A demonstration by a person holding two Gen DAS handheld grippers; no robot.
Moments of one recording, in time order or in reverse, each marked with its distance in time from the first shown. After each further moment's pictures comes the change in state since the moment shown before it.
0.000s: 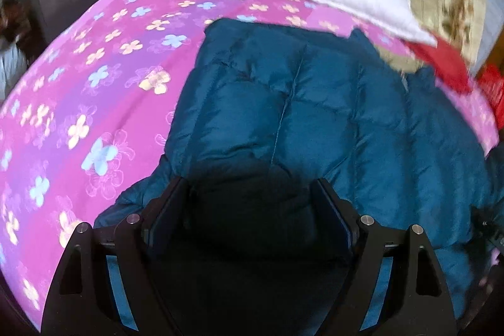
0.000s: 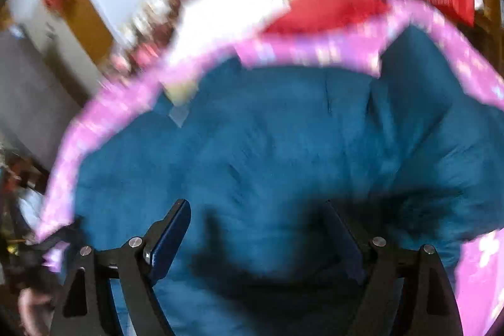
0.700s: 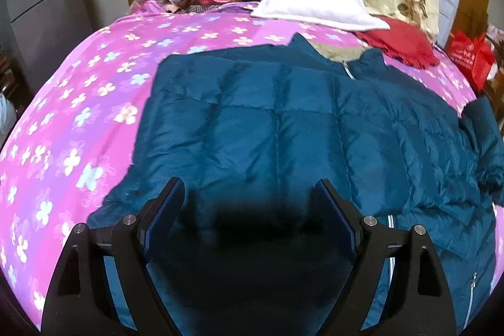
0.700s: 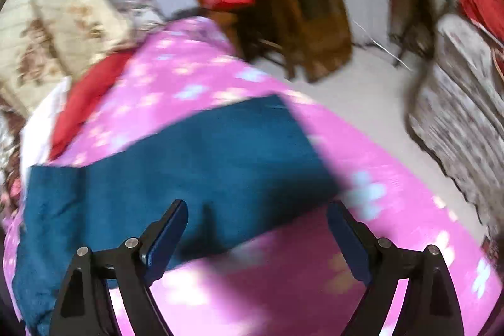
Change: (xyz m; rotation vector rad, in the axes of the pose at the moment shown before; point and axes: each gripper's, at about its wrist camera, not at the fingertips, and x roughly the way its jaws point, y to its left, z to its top) left arm -0.041 -0.040 -0.021 0.153 -0.117 -0.073; right arm -0.173 -0.401 -0.073 0.609 -0.201 -0.402
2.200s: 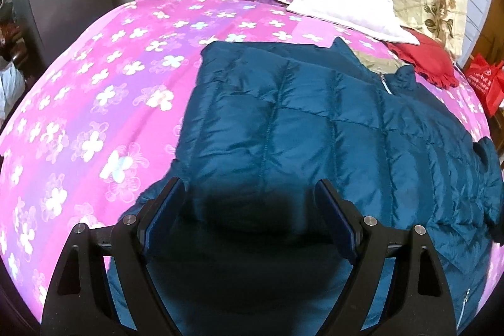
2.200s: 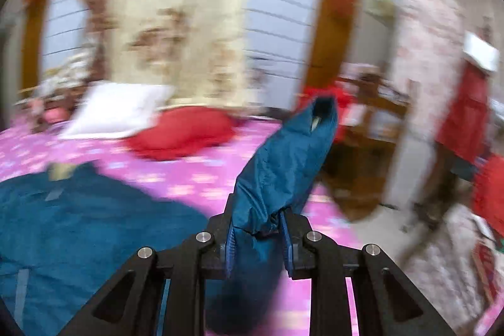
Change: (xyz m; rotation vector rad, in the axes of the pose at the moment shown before) left arm 0.003 0.055 0.009 -0.128 0.050 0.030; right arm -0.180 0.294 -0.103 -0.671 -0.454 0.171
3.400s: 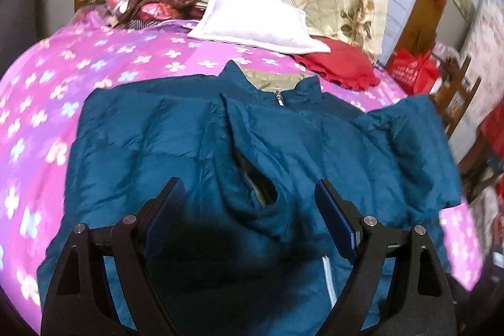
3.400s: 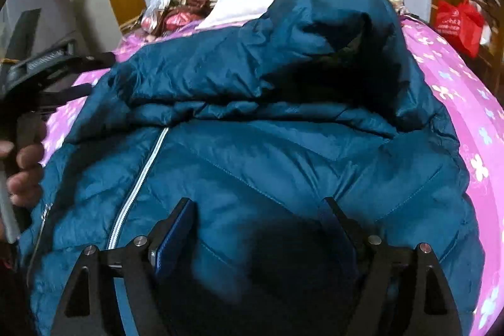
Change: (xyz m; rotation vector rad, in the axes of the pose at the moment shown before) left arm 0.002 -0.073 0.015 0.165 -0.108 -0.340; right arm -0.001 0.149 -0.155 0.015 0.350 0.441
